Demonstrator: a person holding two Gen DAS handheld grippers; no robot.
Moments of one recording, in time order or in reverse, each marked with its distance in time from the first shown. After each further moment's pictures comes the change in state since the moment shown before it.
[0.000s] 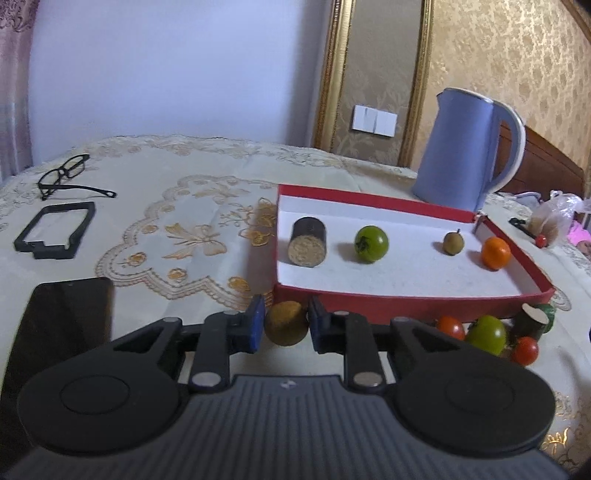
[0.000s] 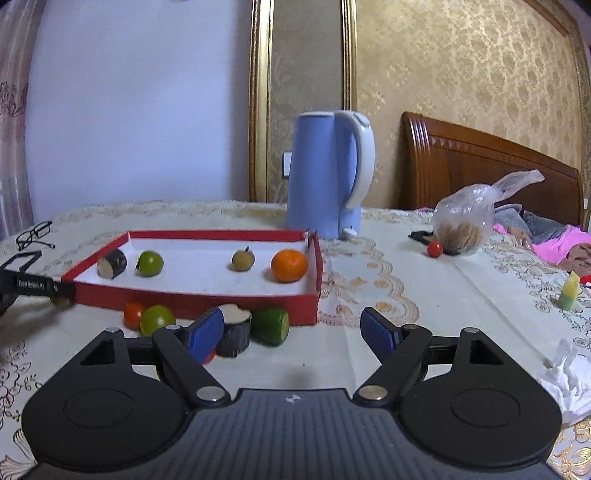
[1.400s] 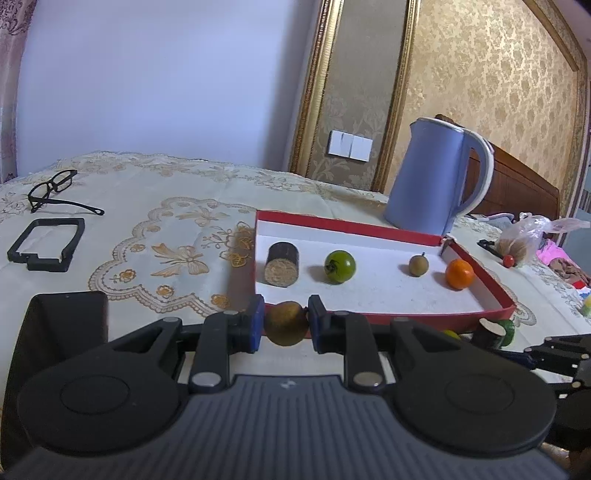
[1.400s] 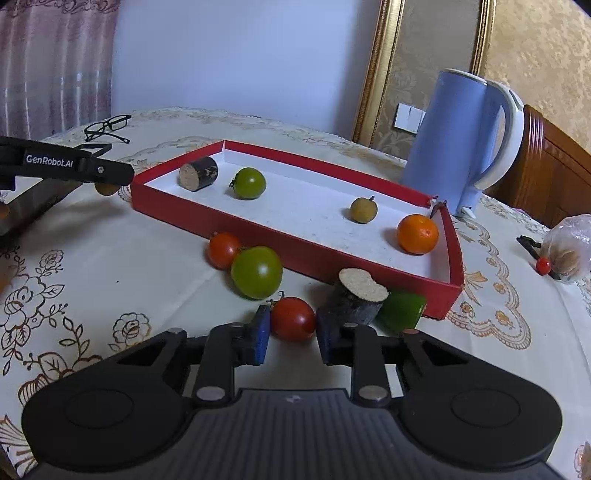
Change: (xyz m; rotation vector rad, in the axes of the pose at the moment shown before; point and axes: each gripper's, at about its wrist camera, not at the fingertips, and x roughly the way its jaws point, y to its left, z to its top) left arm -0.028 0.002 0.002 -0.016 -0.083 -0.103; right arm 0.058 0.068 -0.001 -0.282 0.212 0.206
